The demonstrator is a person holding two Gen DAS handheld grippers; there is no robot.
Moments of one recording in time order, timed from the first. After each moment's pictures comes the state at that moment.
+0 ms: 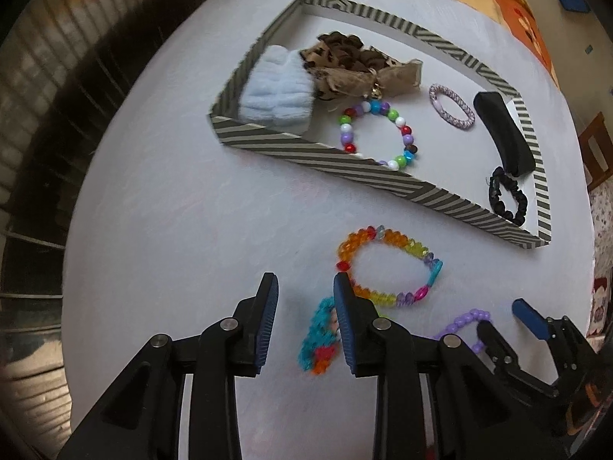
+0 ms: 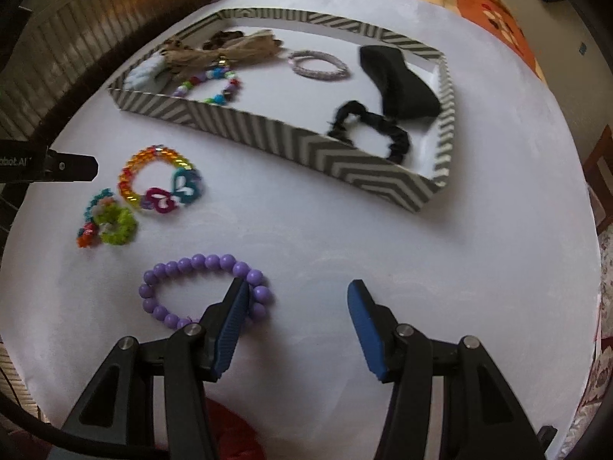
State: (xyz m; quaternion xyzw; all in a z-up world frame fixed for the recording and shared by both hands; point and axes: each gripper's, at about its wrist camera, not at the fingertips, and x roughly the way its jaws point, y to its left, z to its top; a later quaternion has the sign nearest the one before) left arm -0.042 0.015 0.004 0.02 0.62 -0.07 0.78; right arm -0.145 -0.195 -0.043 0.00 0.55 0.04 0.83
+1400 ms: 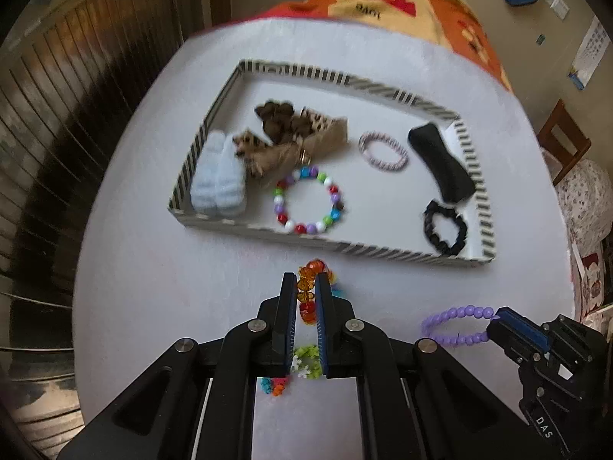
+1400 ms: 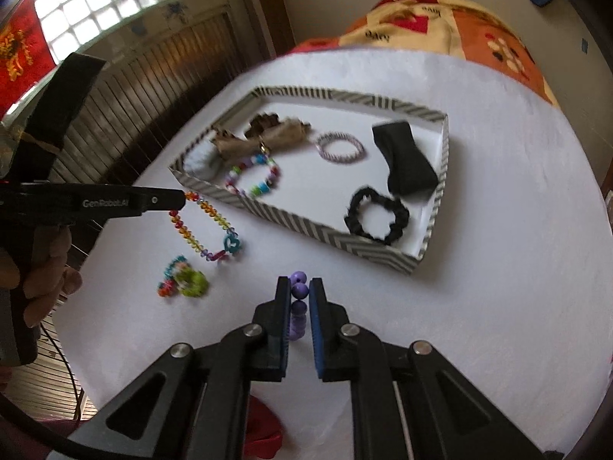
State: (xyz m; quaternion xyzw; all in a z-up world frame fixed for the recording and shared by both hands) left arm -0.038 -0.018 0.061 0.04 0.56 -0.14 0.82; right arm -0.150 -0.213 0.033 0.07 0.46 0.13 0.88
